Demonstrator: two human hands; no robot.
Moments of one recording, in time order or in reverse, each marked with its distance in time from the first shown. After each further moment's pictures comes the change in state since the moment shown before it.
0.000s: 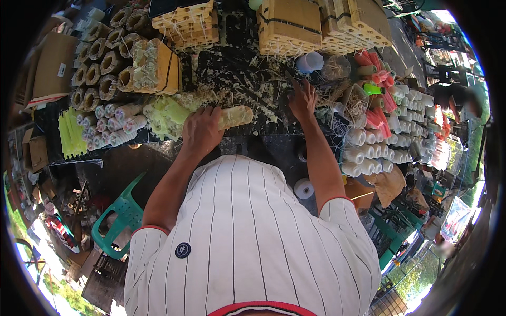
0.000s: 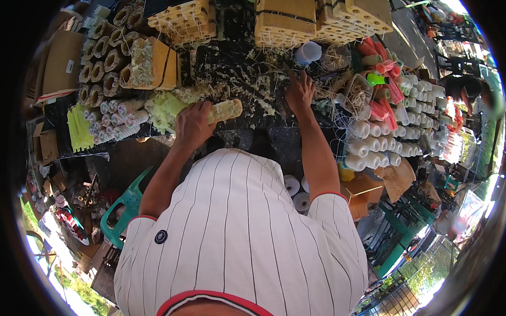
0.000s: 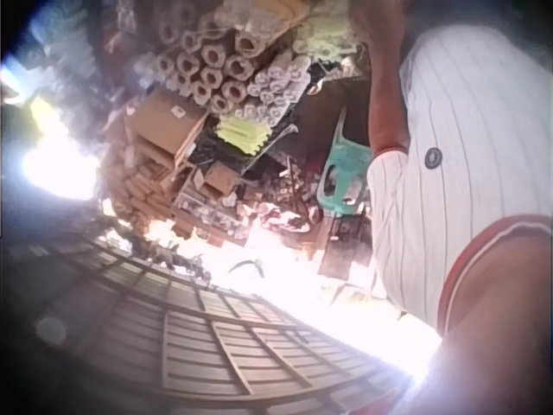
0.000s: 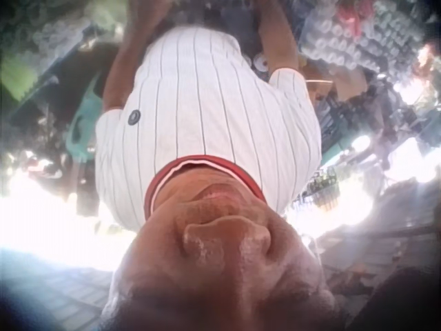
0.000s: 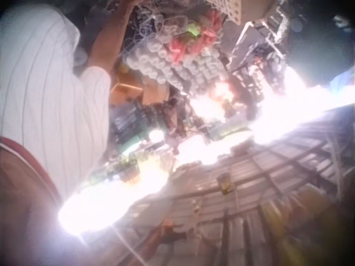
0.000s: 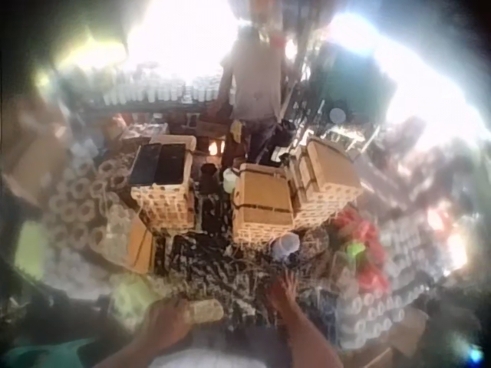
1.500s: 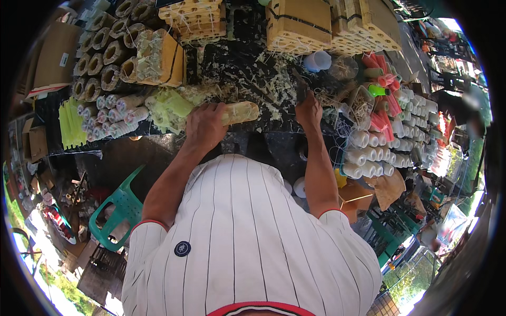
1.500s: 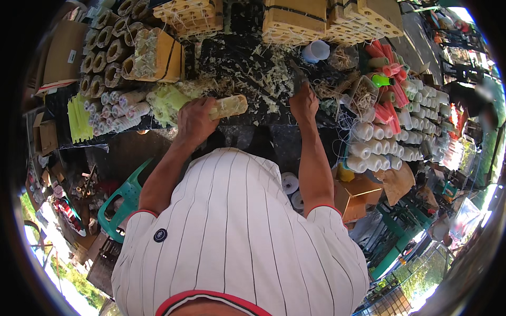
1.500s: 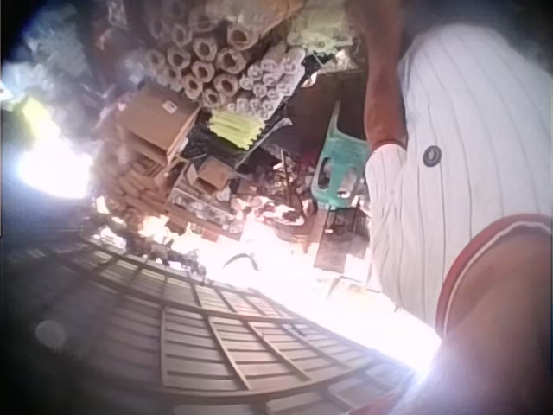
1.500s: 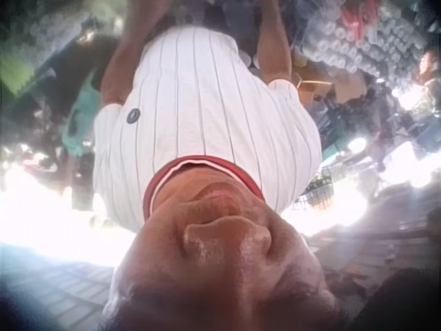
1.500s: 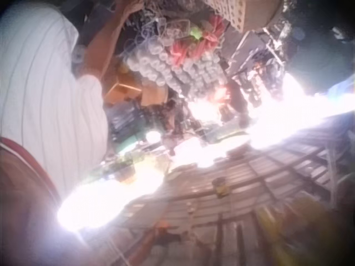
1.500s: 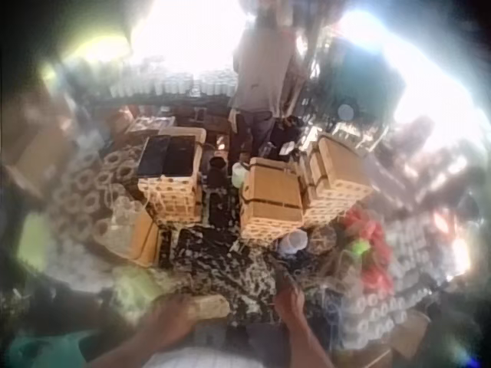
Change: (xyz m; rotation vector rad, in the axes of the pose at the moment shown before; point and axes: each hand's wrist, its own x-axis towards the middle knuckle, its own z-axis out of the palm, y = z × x) left_hand -0.006 -0.003 0.002 -0.083 0.074 -0.023; right_hand -0.025 -0.026 -0.025 0.173 -0.143 0.299
